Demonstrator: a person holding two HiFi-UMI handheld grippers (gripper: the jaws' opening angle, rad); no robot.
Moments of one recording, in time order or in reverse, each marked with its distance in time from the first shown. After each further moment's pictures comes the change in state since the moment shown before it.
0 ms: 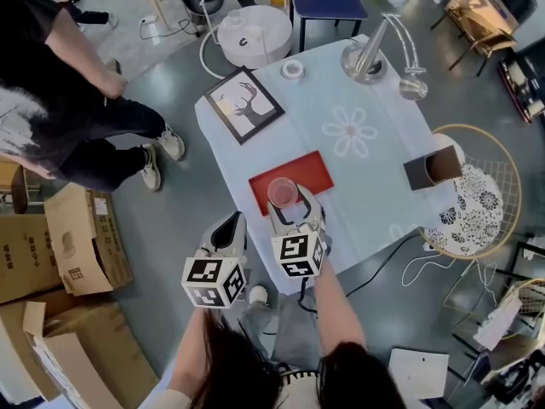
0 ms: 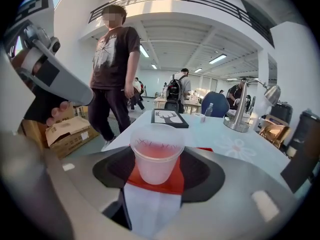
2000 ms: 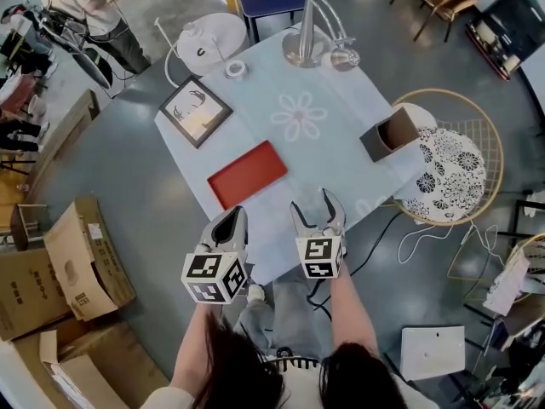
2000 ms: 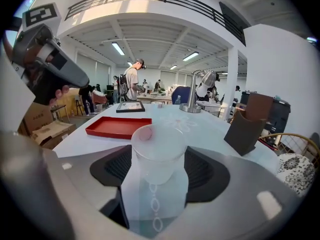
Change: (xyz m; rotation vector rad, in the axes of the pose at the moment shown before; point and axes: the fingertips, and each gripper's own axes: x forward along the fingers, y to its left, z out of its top) left arm 0.023 -0.103 -0.004 0.059 0.020 -0.122; right arm -0.101 -0.113 -0.090 0.156 0.042 -0.232
